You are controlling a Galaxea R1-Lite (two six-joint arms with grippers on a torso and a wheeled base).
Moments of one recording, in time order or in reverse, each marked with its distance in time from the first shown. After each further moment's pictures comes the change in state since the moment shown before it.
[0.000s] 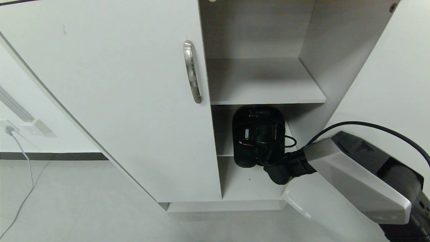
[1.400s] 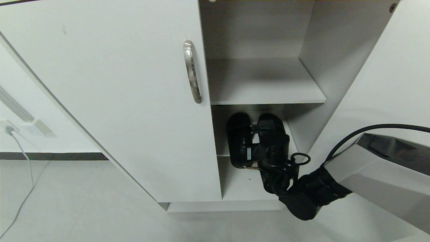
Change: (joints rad) left arm 0.000 0.000 0.000 0.000 0.000 0.000; right arm 0.119 -0.239 0.515 -0.201 -0.001 -0.001
